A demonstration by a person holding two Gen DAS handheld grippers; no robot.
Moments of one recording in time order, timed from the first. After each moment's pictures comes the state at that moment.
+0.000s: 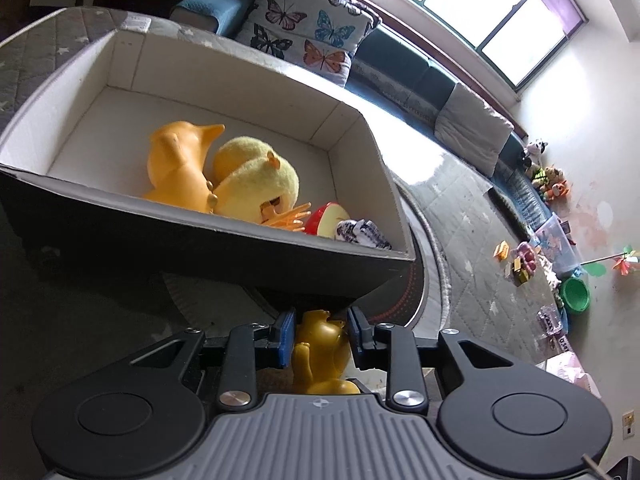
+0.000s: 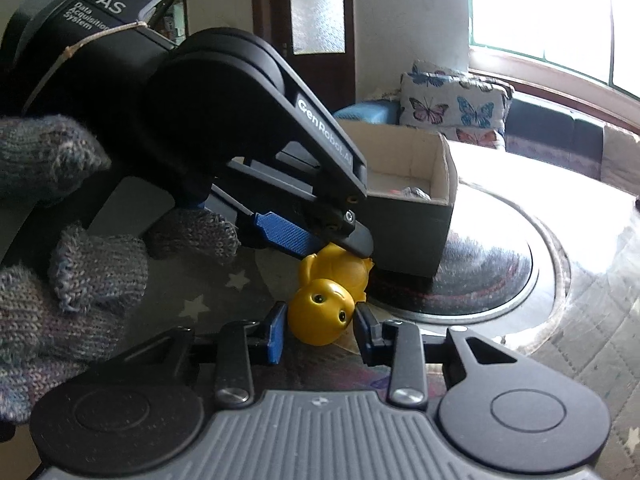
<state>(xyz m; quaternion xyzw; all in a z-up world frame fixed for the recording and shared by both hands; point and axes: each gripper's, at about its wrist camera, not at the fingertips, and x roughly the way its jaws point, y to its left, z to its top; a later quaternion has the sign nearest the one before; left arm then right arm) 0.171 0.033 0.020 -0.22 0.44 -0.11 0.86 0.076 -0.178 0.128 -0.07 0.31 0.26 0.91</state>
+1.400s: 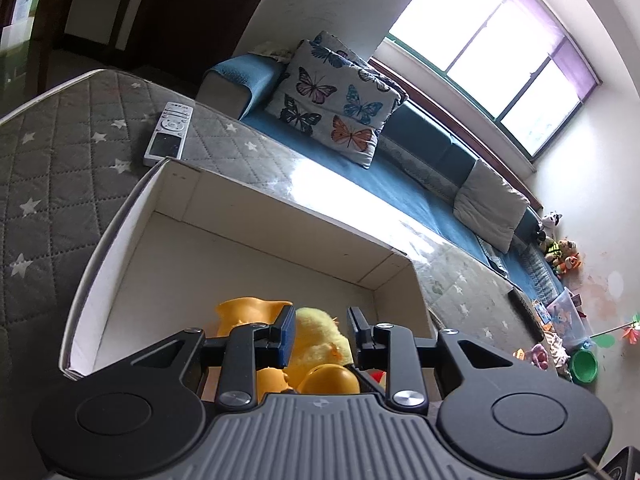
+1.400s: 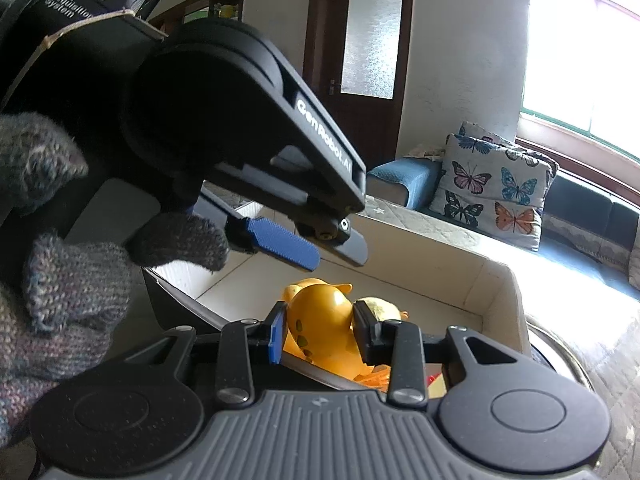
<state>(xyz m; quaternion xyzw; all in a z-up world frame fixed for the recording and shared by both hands) 0.230 0.107 0.056 -0.25 0.36 -0.05 0.90 0.167 -0.101 0.158 -0.12 0.24 0.31 0.91</state>
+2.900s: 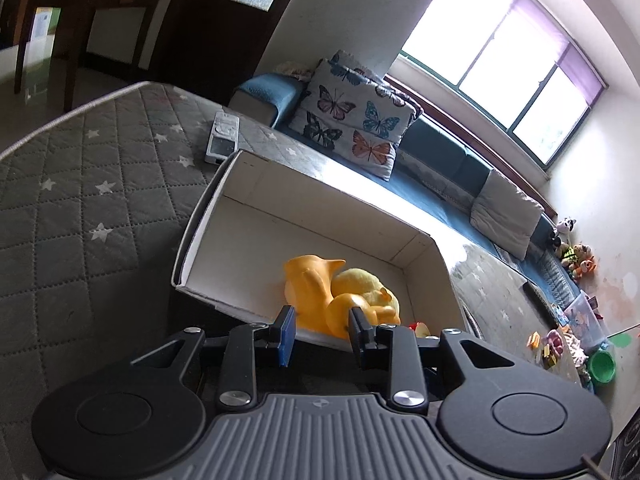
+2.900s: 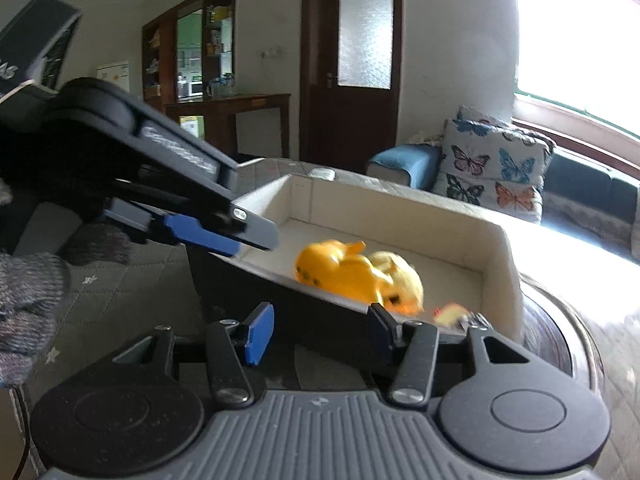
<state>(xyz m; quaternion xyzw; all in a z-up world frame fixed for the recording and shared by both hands) 0.147 0.126 0.055 -0.23 0.33 -0.02 0.91 0.119 -0.136 0.152 -0.09 0.26 0.31 0.91</state>
